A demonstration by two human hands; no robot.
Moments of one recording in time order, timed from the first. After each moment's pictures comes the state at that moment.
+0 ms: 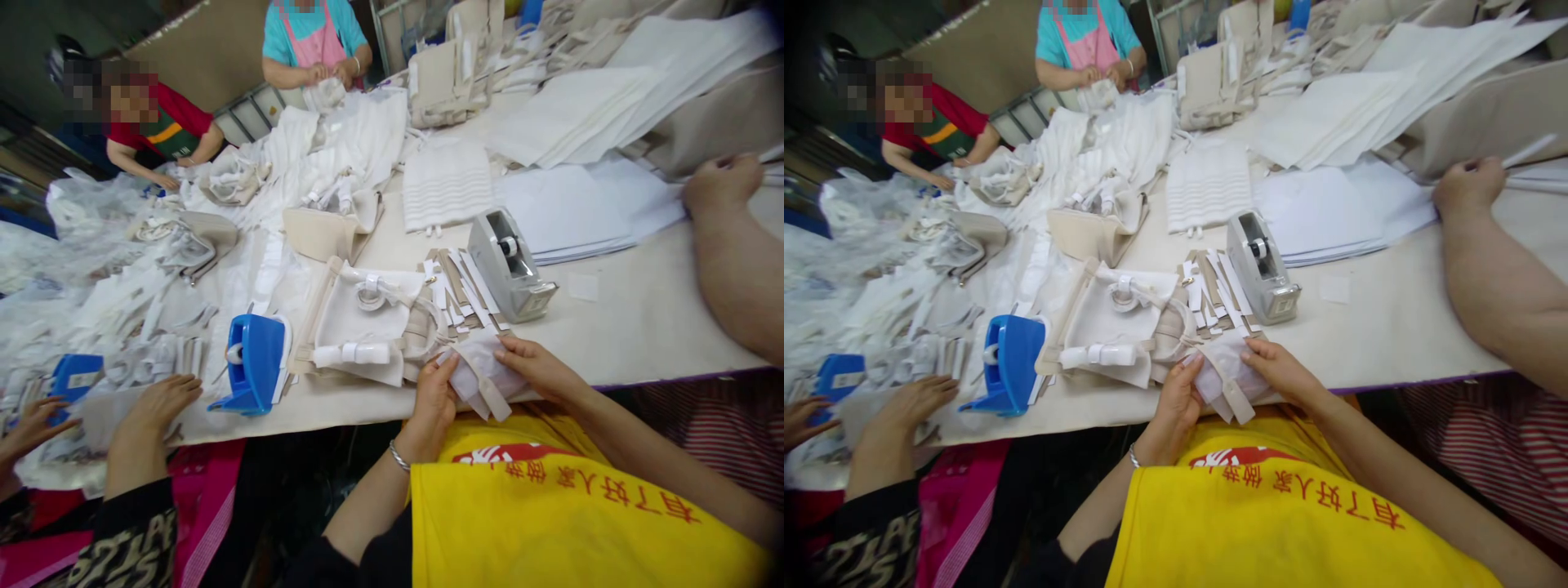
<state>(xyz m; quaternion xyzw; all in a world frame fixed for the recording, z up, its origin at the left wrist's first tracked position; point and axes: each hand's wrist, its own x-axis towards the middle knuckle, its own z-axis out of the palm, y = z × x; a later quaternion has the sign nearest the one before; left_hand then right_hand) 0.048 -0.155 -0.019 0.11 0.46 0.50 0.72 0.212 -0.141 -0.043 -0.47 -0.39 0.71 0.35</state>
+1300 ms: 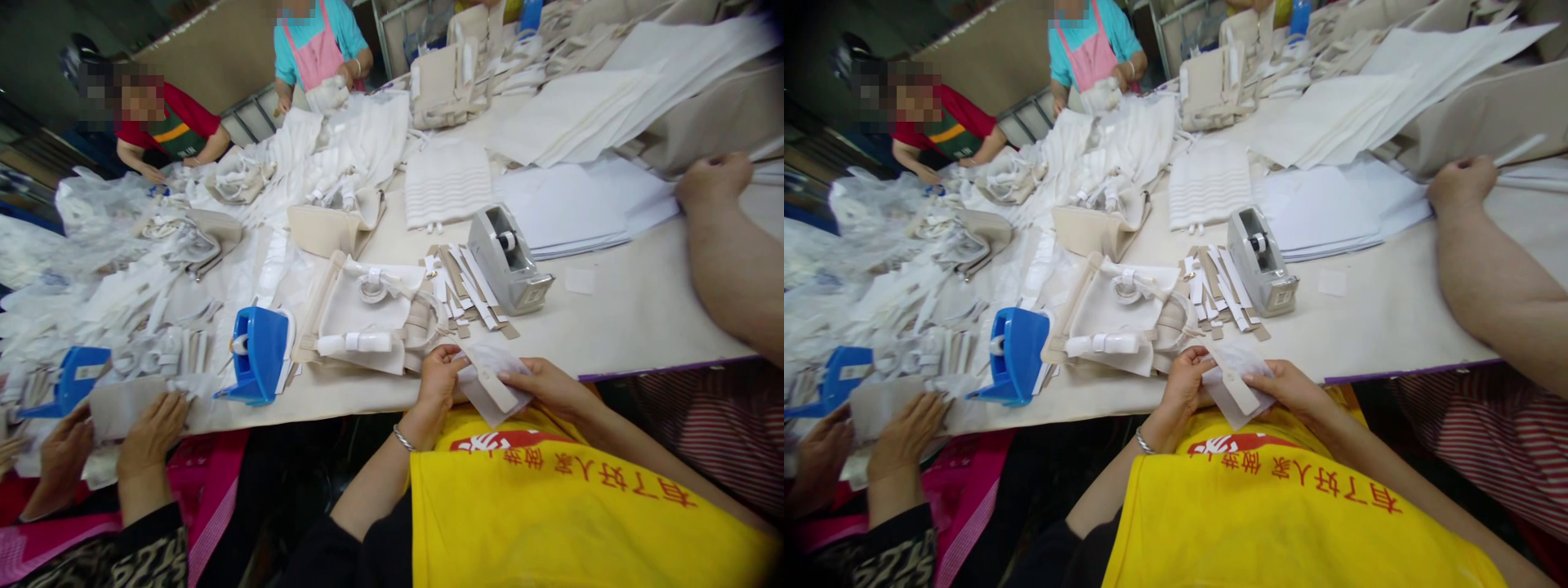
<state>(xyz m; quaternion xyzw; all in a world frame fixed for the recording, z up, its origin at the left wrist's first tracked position) 0.045 -0.155 -0.043 0.24 0.56 0.43 0.67 0.212 -0.184 -0.042 -0.50 -0.28 0.77 0.28</state>
